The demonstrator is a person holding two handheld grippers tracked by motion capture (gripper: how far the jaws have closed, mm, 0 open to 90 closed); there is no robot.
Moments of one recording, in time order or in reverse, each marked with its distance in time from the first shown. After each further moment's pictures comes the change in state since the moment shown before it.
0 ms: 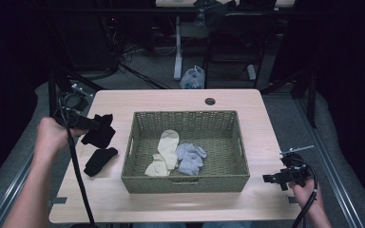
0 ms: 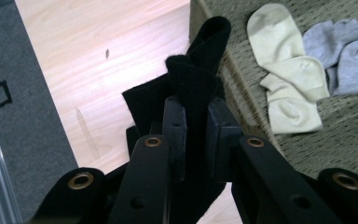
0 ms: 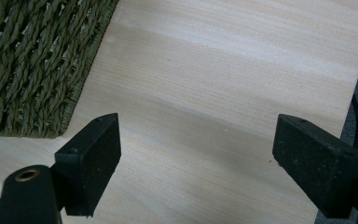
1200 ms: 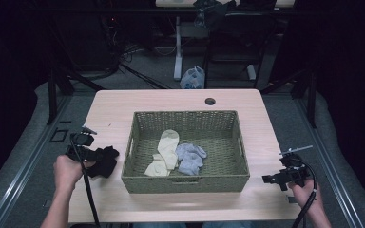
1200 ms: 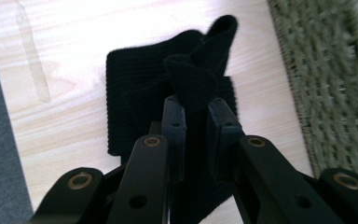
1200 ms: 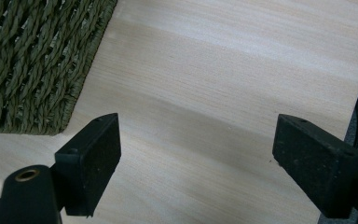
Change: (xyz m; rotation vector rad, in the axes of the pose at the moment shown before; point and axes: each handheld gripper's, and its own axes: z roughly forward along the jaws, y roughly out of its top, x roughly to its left) left arm 0.016 -0.077 0.117 0.101 0.012 -0.188; right arm 0.001 0.000 0.002 0.010 0.001 -0.008
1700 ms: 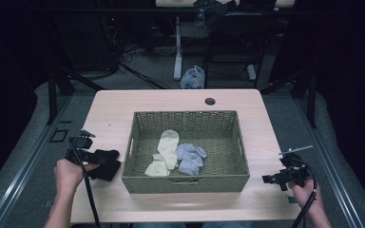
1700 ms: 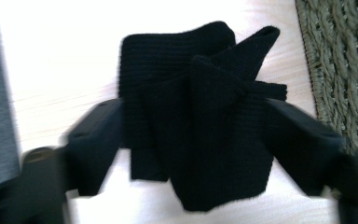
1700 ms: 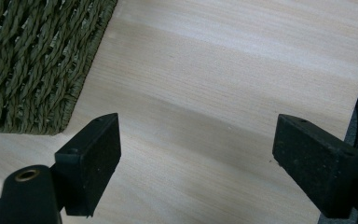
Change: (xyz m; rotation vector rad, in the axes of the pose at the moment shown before) left arm 0.003 -0.009 -0.003 -0.021 0.038 -0.058; right arm 0.000 0.000 0.000 0.004 0.003 -0.003
